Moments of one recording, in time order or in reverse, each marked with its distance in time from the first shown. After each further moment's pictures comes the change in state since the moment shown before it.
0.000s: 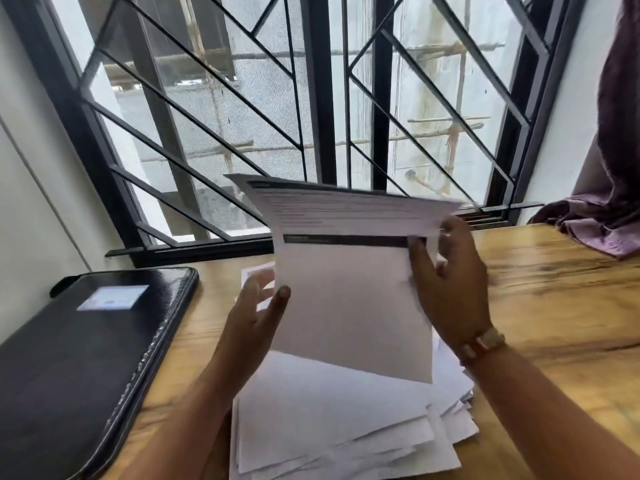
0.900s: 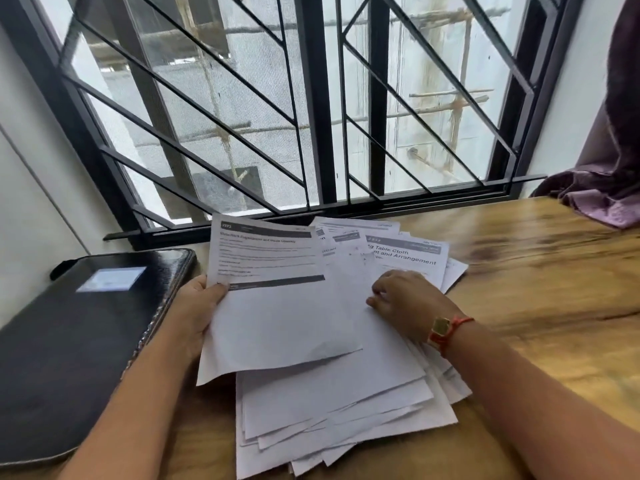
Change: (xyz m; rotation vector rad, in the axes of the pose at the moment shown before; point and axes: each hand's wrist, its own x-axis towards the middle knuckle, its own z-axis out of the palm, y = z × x) left_hand 0.017 -0.025 -0.052 -0.272 0.228 -0.621; right_hand -0.026 0.038 0.020 -0.739 -0.976 0.123
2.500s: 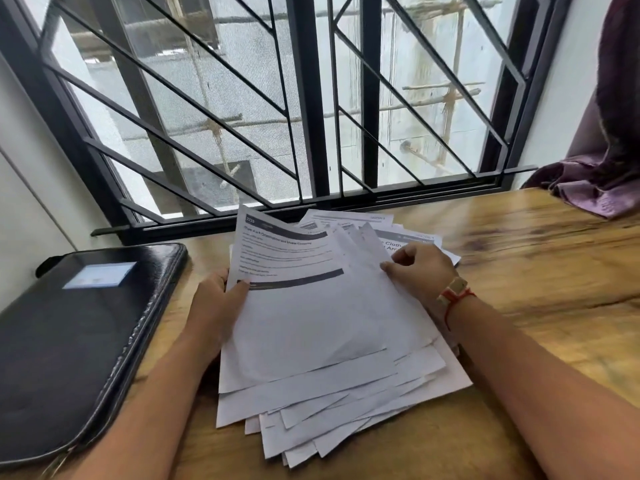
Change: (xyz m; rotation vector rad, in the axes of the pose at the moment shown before) left_hand -0.014 -0.015 0.028 0.328 0.010 0.250; right_hand 0.008 0.024 -0.011 0.556 0.273 0.410
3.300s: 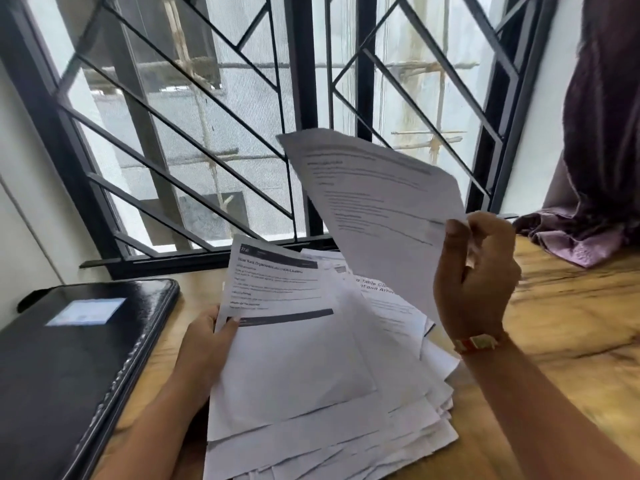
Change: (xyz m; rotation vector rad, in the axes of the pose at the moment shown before) left_hand 0.007 -0.006 -0.001 -0.066 0.016 0.038; right_hand -0.026 -0.040 -0.056 0.293 0.992 -0.818
